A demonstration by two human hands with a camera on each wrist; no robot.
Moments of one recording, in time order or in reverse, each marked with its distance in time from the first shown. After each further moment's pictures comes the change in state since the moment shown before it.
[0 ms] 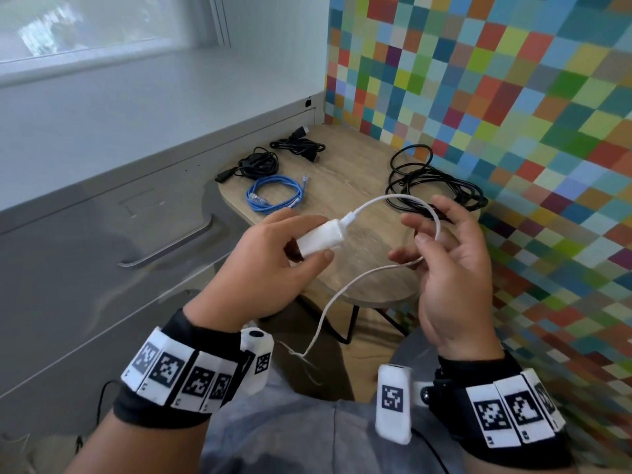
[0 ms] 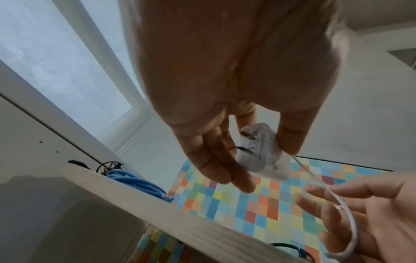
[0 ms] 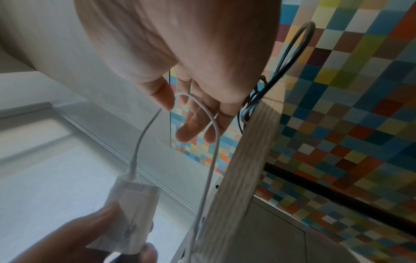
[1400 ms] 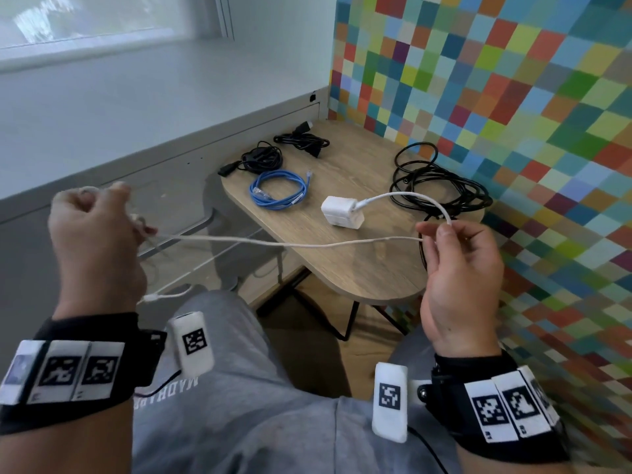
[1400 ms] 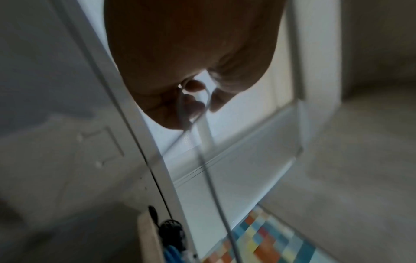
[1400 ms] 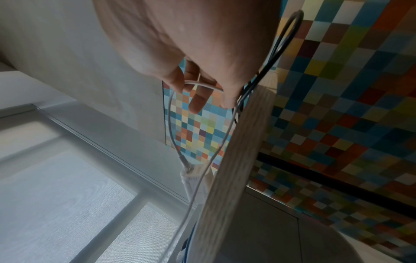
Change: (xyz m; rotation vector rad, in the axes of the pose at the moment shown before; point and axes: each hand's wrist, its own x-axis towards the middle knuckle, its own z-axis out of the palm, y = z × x) left_hand -0.020 -0.089 -0.096 -0.650 1.022 -0.489; right_hand 0.002 0.009 0.001 0.020 0.218 -0.003
